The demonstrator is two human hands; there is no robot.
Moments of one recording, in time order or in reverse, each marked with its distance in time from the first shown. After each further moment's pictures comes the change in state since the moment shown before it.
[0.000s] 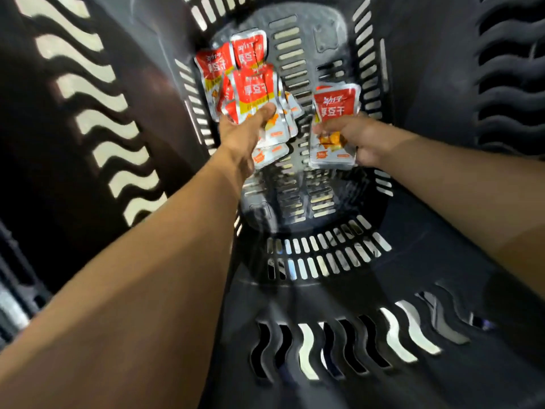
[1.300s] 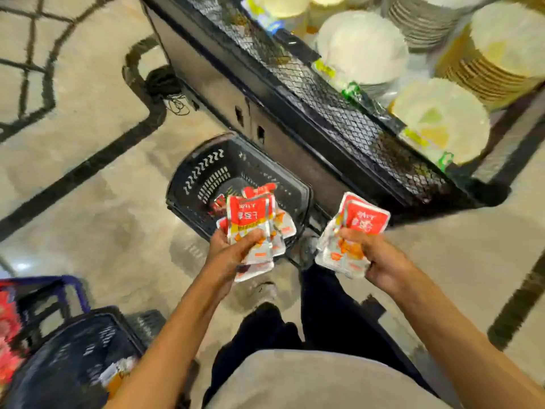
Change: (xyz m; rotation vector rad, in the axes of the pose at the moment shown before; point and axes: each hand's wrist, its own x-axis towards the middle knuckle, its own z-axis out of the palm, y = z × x) left_hand -0.642 0.148 -0.151 0.496 -0.626 0.323; right_hand -0.758 0.085 0.058 1.062 0.206 -0.385
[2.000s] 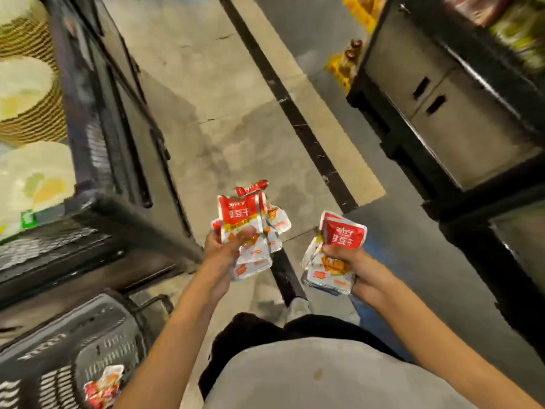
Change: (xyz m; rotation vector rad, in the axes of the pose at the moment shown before) left_hand -0.169 -0.175 0.305 0.661 -0.963 -0.208; right_hand -0.255 0.209 -0.266 0.922 0.671 -0.325
